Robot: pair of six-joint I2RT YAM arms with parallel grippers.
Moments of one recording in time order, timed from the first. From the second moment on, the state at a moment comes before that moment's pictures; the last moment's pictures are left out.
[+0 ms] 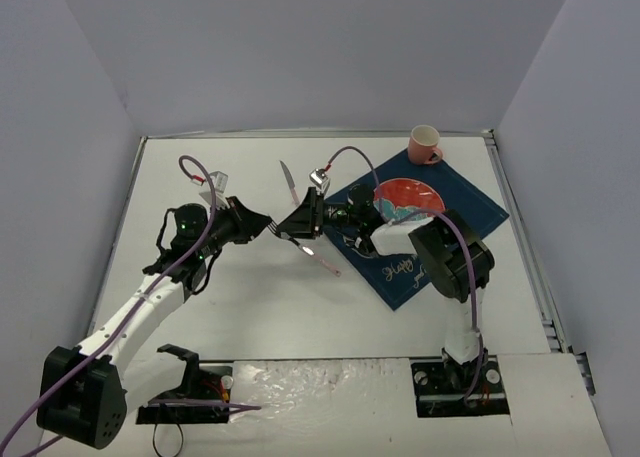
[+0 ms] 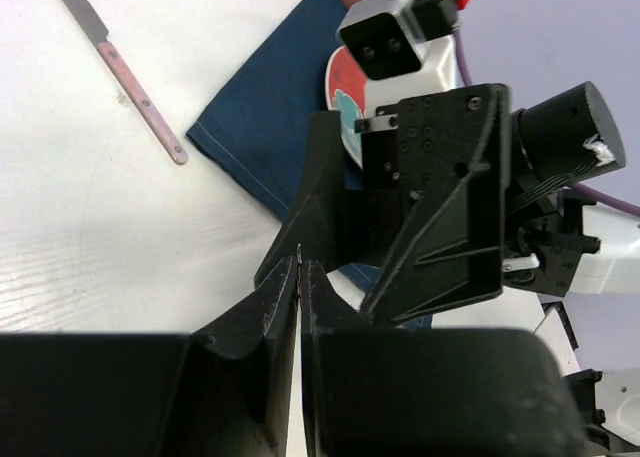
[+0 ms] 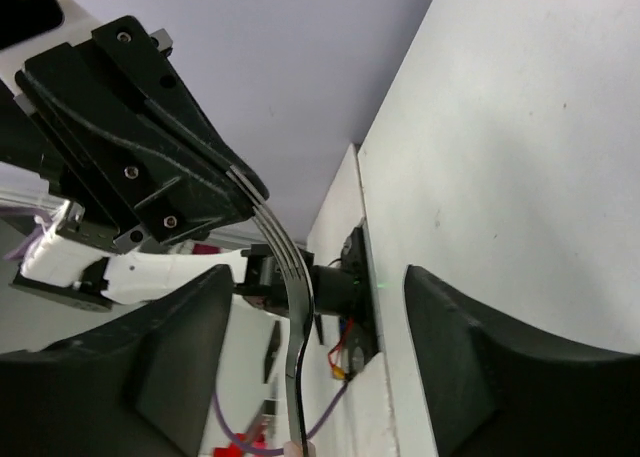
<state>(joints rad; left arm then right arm) -0.30 1.04 0.63 0.17 0.39 -0.62 0.58 1.98 0.99 1.03 -0.94 1.20</state>
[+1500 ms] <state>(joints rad) -0.35 1.07 0.73 0.07 0.30 -0.54 0.85 1.51 1.13 -0.24 -0.16 -0.11</state>
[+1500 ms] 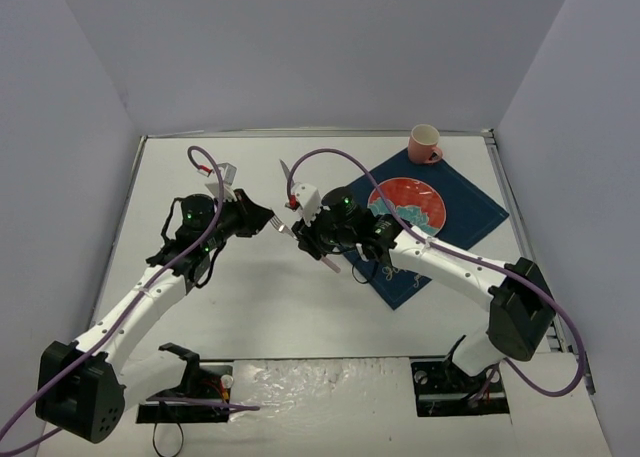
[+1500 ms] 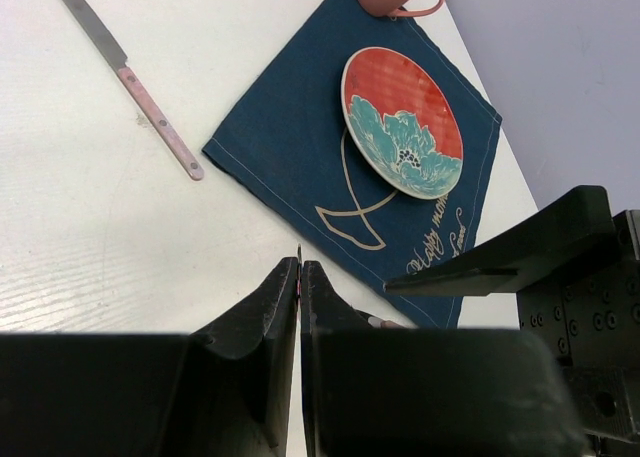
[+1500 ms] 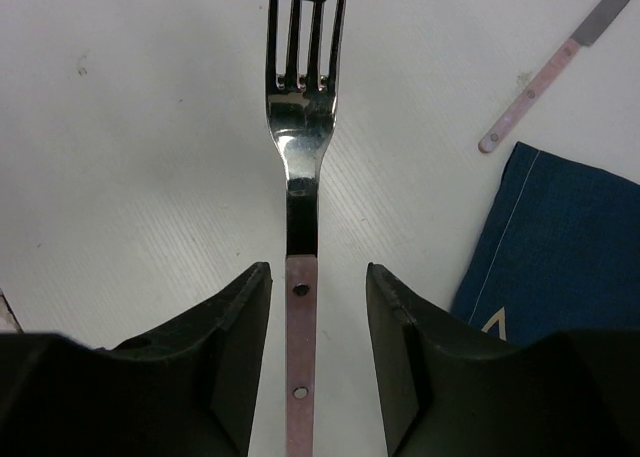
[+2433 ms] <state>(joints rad) -0.33 1.09 1.02 -0.37 0.06 -0.45 0.67 1.53 1.02 -0.31 -0.04 -0.11</state>
